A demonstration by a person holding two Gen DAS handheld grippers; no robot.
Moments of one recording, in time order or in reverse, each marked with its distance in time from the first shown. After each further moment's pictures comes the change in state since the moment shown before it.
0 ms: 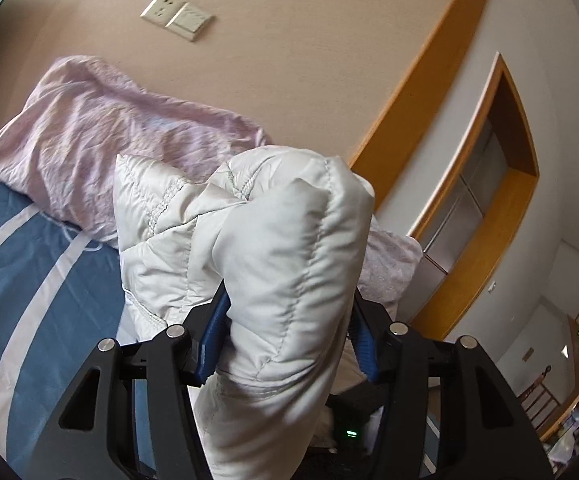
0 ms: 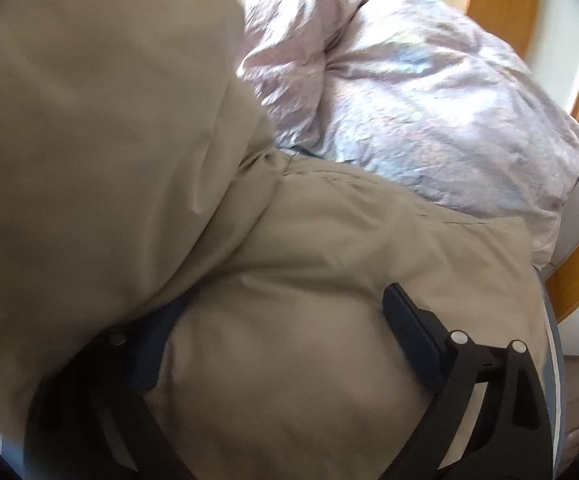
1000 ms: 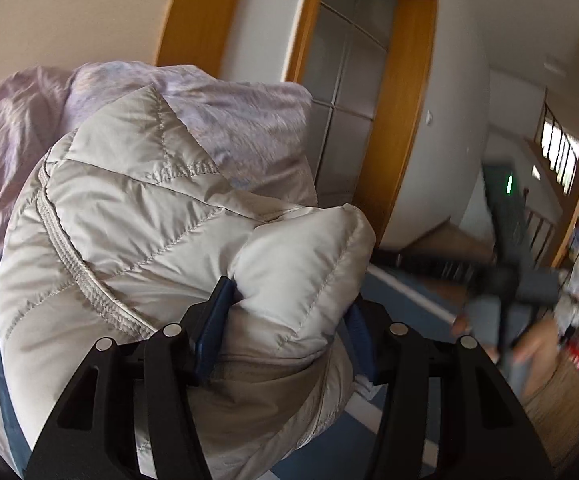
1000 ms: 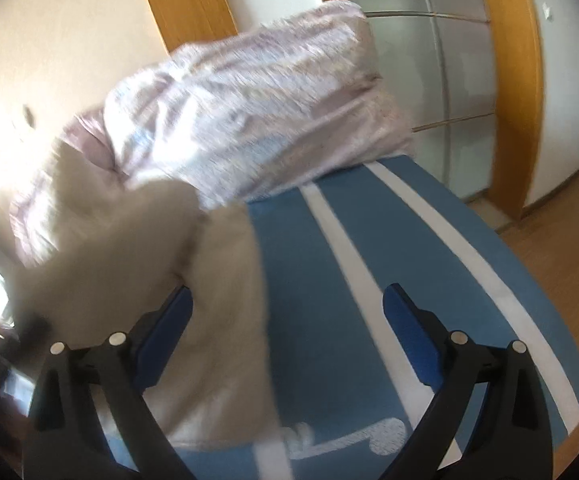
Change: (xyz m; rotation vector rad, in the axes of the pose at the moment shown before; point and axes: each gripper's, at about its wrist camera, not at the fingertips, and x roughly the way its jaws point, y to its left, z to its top) left arm 0.108 -0.178 -0.148 0.497 0.362 -0.212; right arm -0.102 -0.273 -0.096 0.645 -0.116 0.043
